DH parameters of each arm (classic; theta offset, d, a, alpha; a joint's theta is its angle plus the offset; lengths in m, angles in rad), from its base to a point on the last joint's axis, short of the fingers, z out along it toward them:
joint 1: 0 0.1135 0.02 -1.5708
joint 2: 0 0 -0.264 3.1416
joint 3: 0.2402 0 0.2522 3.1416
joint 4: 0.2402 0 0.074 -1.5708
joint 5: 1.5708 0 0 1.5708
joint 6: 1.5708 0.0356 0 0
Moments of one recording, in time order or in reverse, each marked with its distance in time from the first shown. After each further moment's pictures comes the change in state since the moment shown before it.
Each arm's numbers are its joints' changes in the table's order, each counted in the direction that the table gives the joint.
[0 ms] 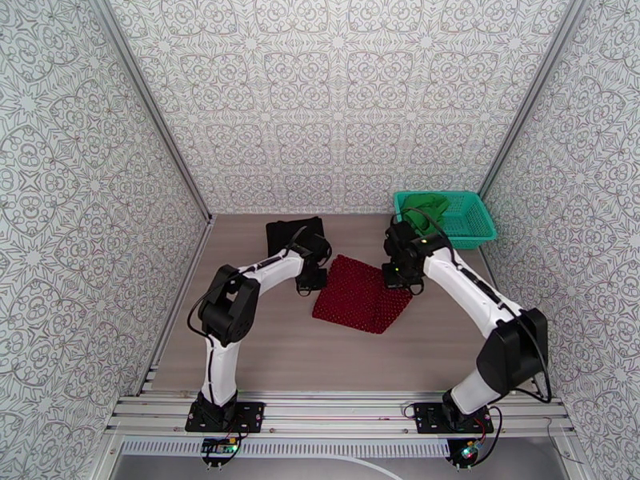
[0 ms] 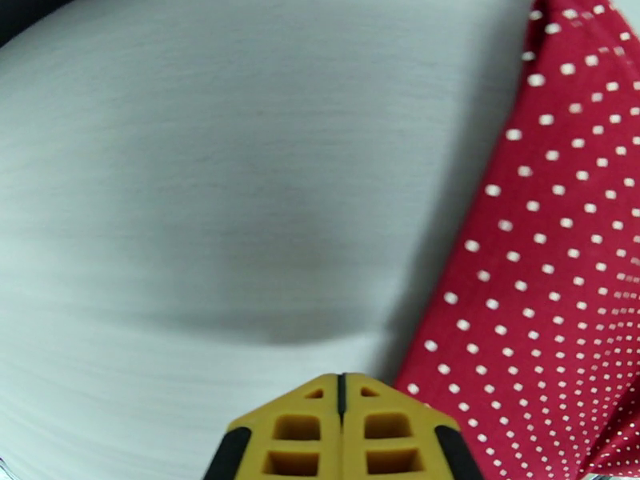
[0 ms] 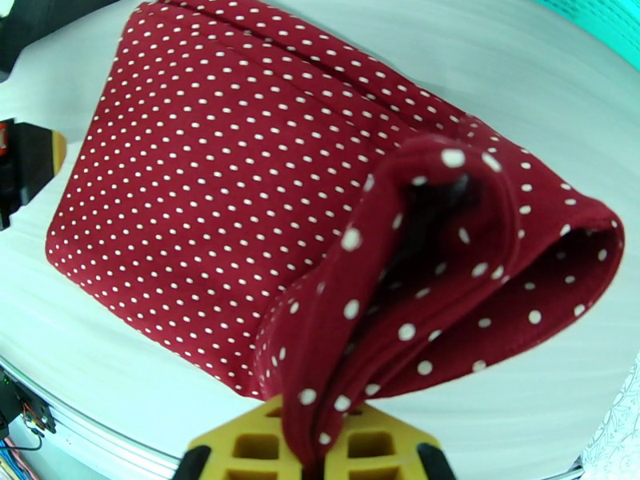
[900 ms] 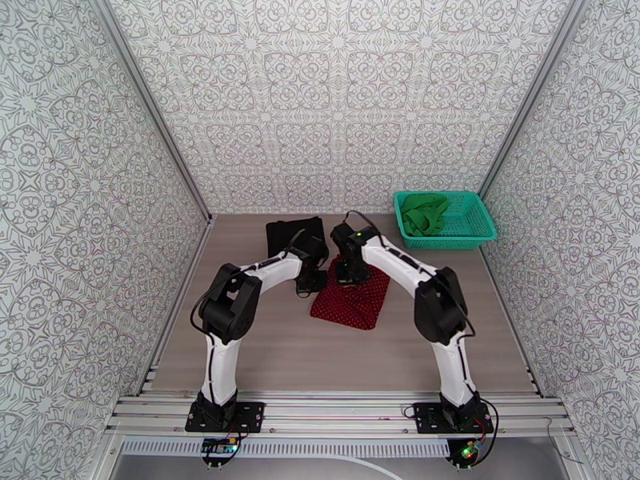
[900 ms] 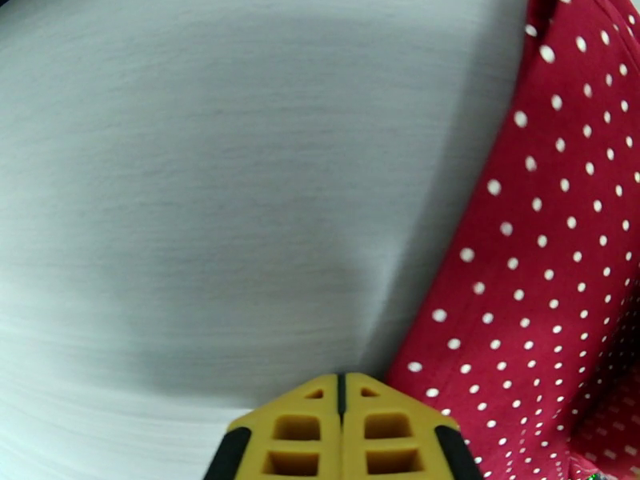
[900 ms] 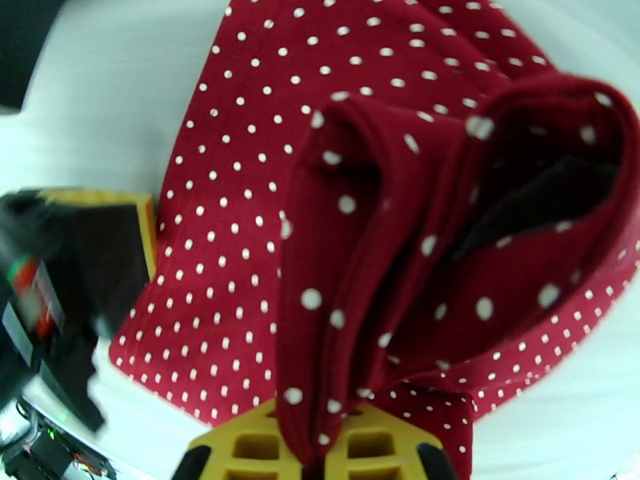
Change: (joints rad) left arm 0.022 0.002 -0.054 -0.093 0.093 0.008; right arm 0.200 0.541 0.445 0.014 -0.054 0.210
